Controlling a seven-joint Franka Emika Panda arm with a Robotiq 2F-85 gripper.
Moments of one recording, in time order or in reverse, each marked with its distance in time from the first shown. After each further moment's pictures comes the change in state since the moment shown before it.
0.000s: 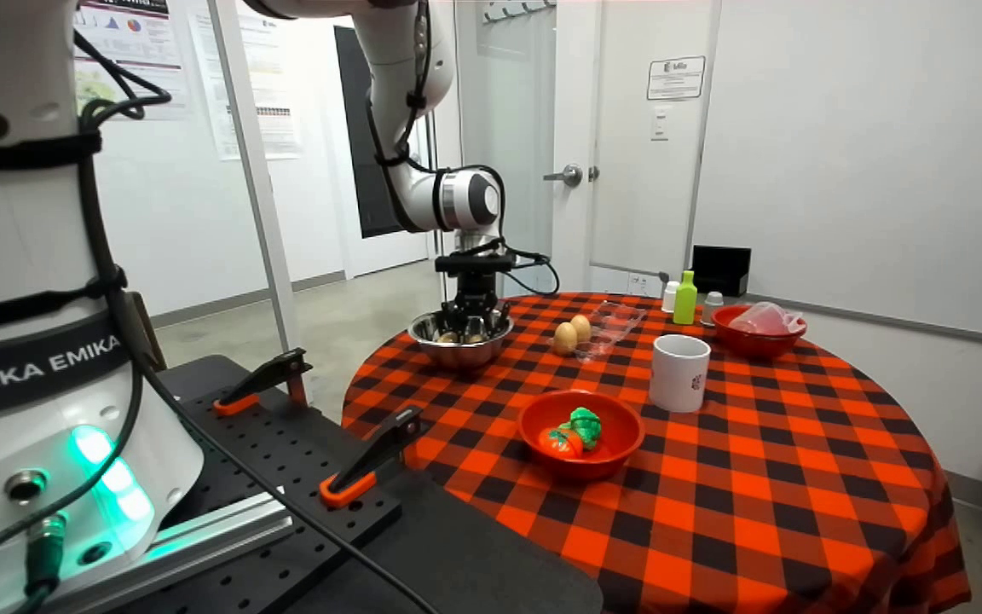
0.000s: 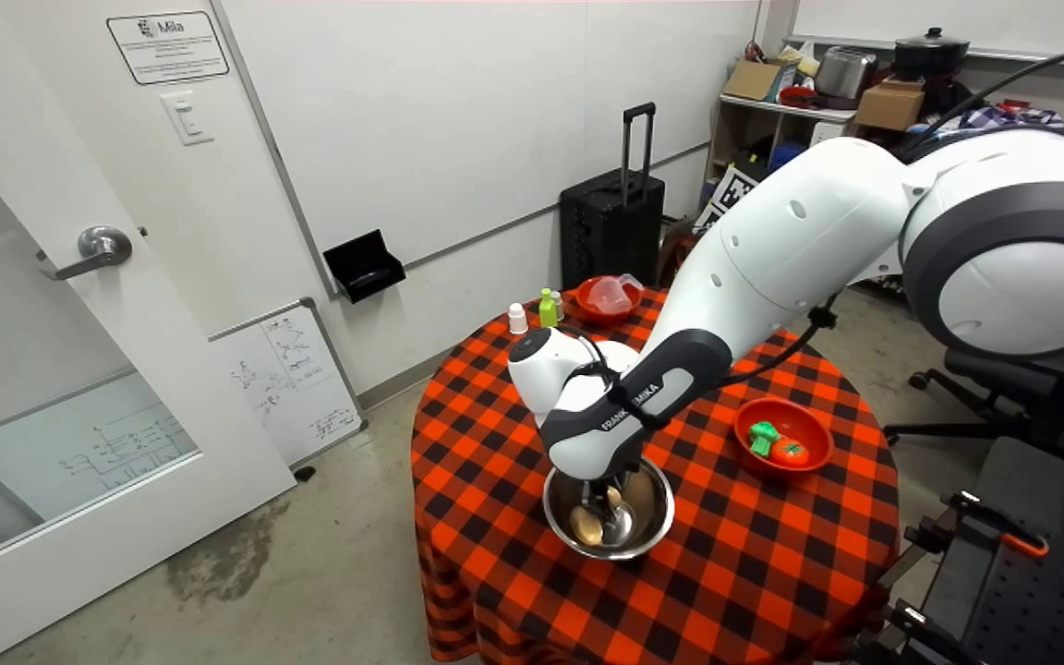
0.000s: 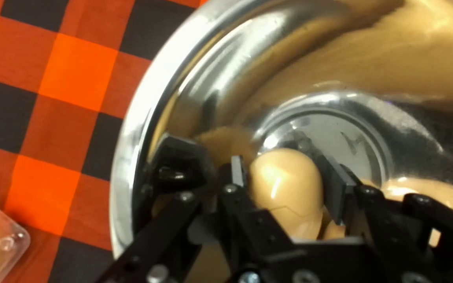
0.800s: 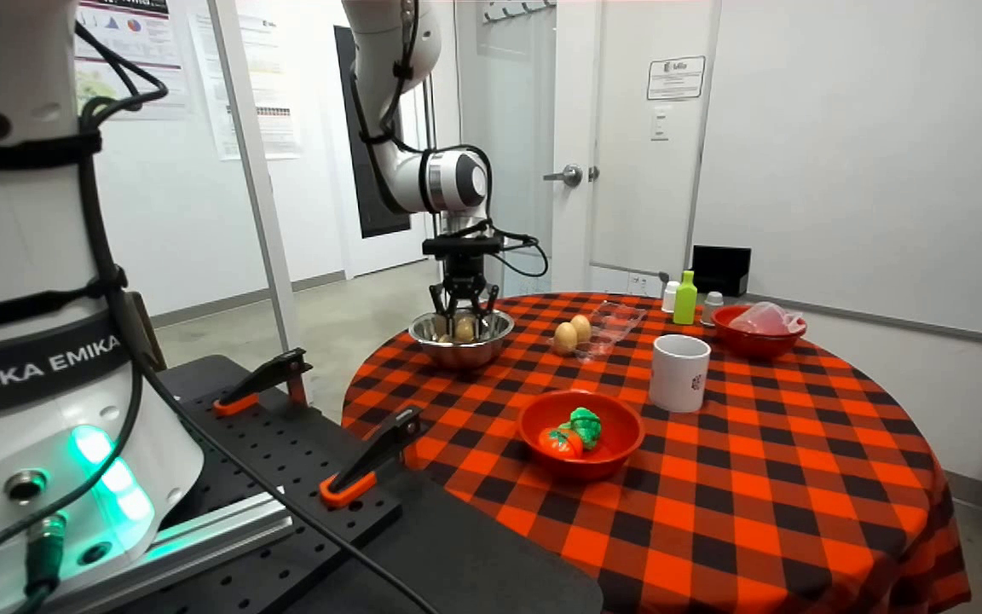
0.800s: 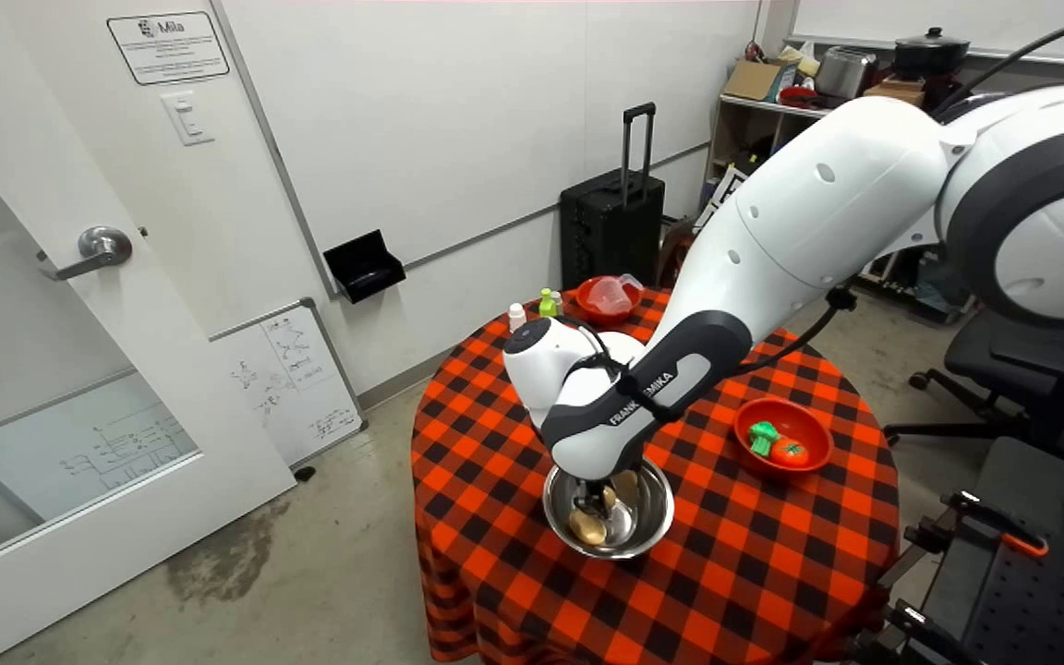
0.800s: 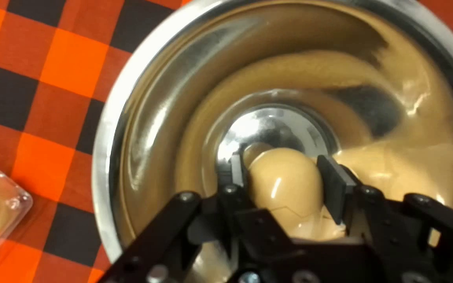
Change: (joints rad) arm 0.013 -0.113 0.023 -0.117 -0.016 0.044 0.009
